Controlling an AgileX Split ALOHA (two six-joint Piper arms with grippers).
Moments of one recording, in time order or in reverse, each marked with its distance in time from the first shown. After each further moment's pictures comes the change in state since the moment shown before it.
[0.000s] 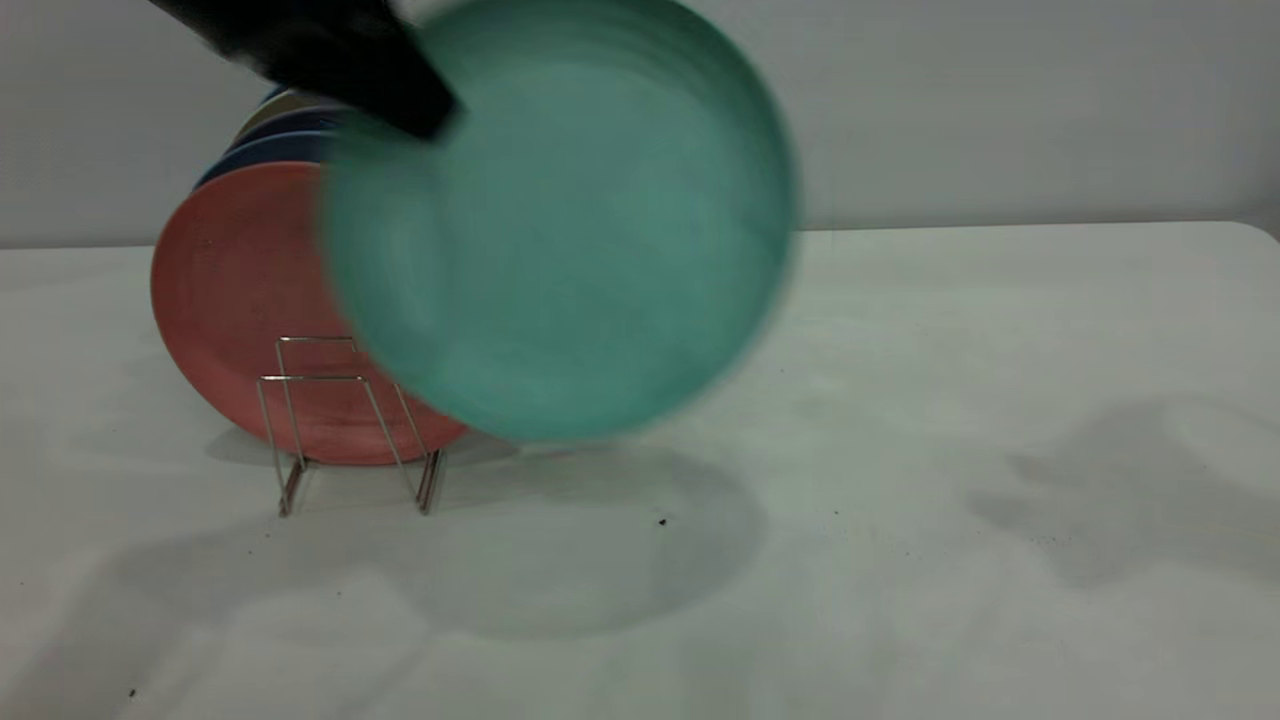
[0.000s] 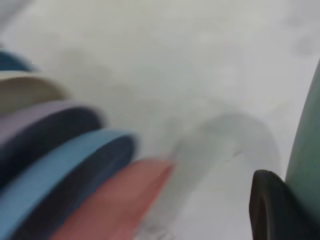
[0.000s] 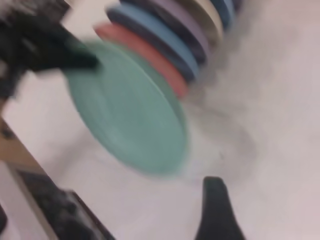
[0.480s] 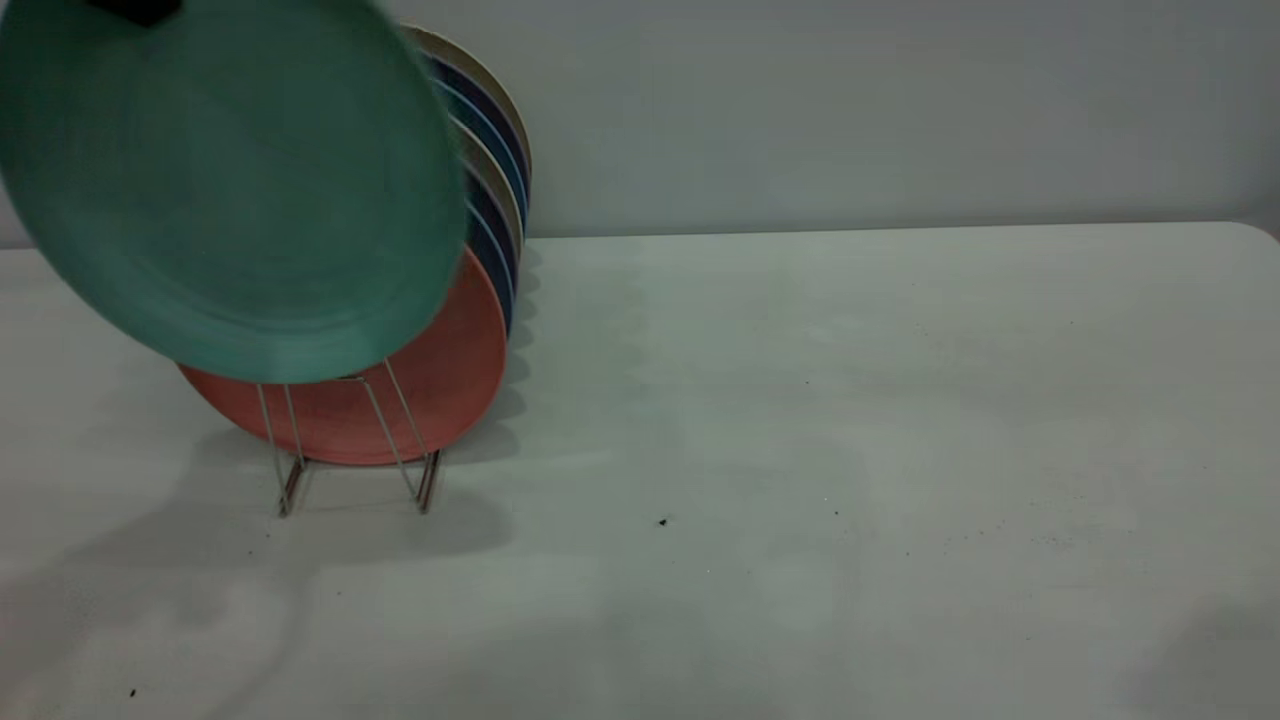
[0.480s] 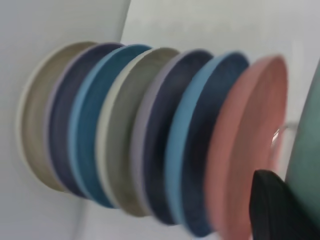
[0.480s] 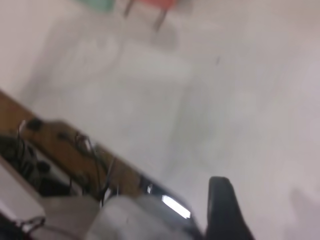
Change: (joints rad) left arm 0.155 -0.139 0.000 0.182 0.032 0.604; right arm 0.000 -0.470 0.421 -0.177 0.013 0.115
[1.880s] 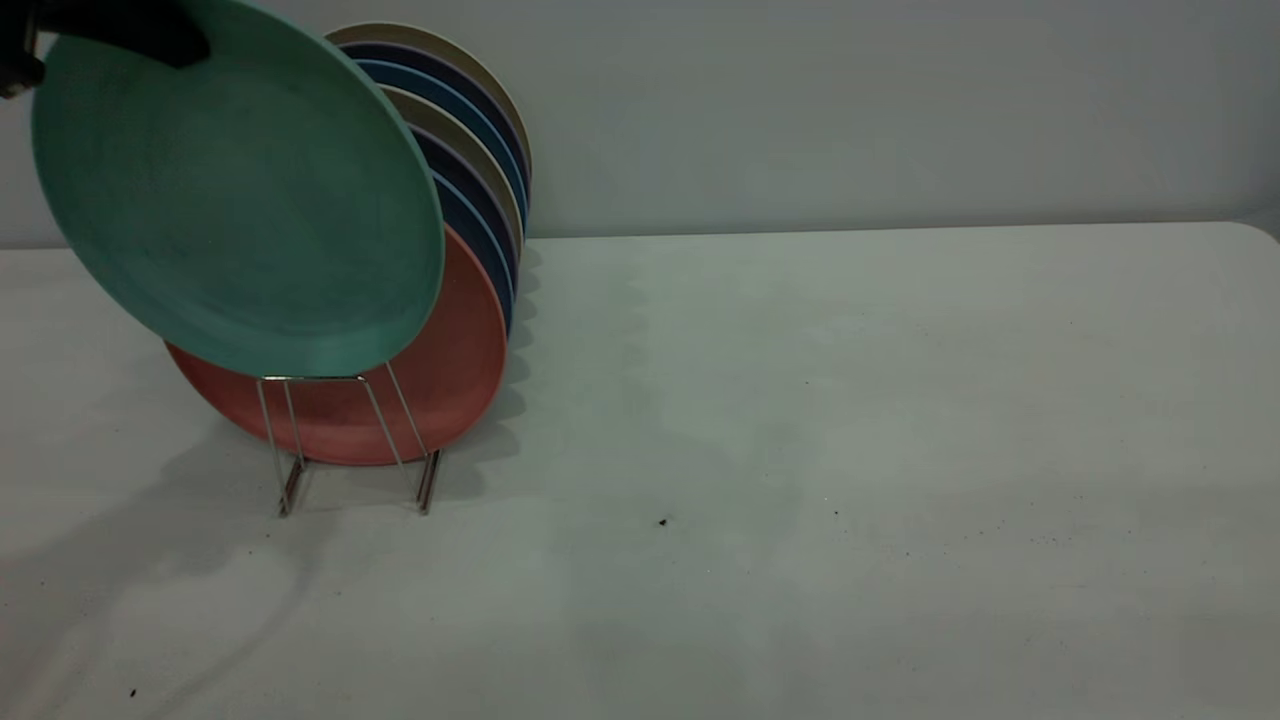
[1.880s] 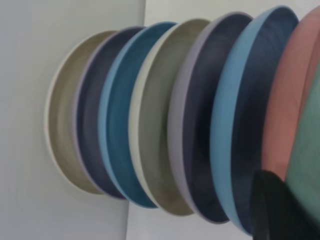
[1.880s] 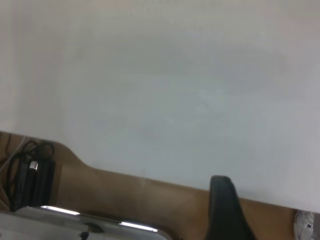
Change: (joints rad) left arm 0.000 0.114 0.000 -0.011 -0.156 0.144; right arm 0.000 -0.755 0.461 -0.460 -0.065 0.383
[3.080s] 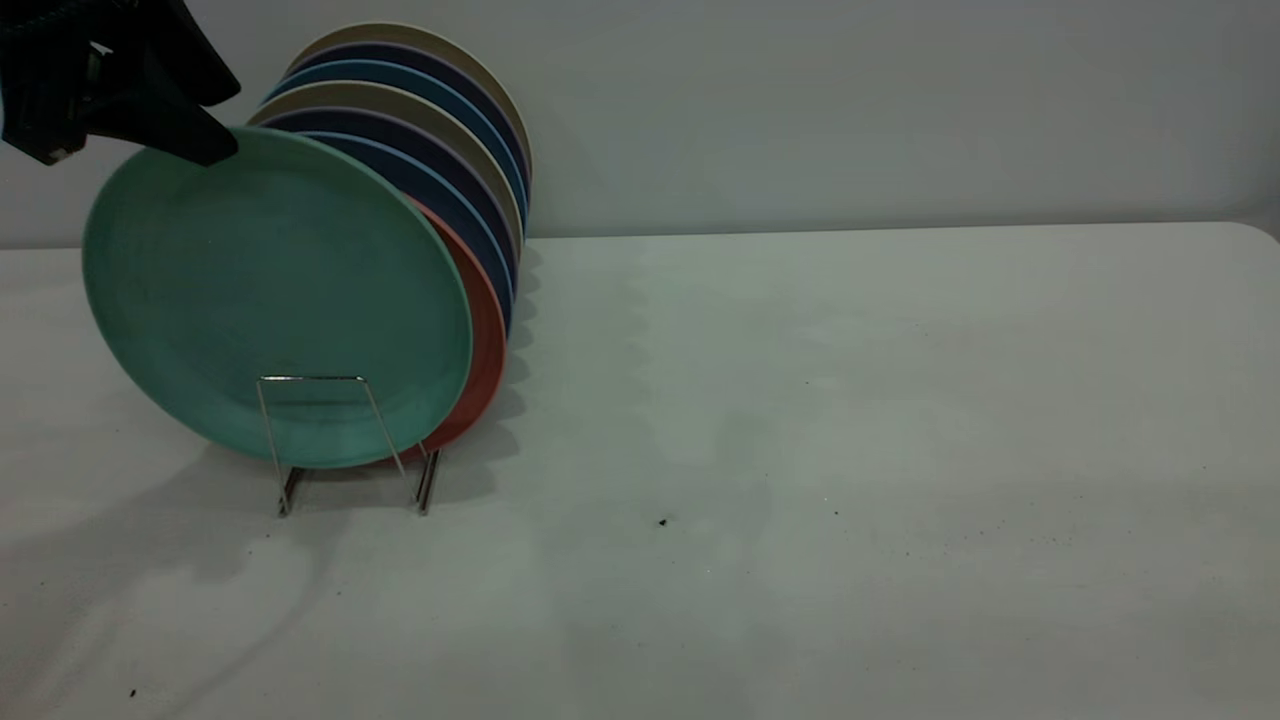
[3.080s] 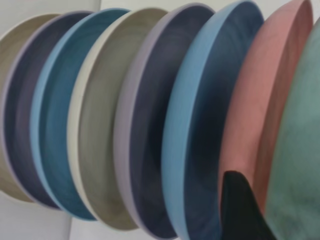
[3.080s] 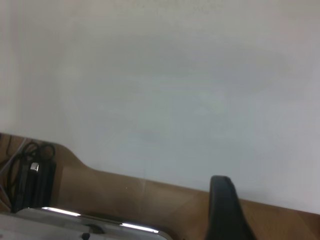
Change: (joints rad) left arm -0.001 0.068 0.000 -0.004 0.043 -0.078; right arm 0.000 0.000 0.000 0.003 -0.001 0.001
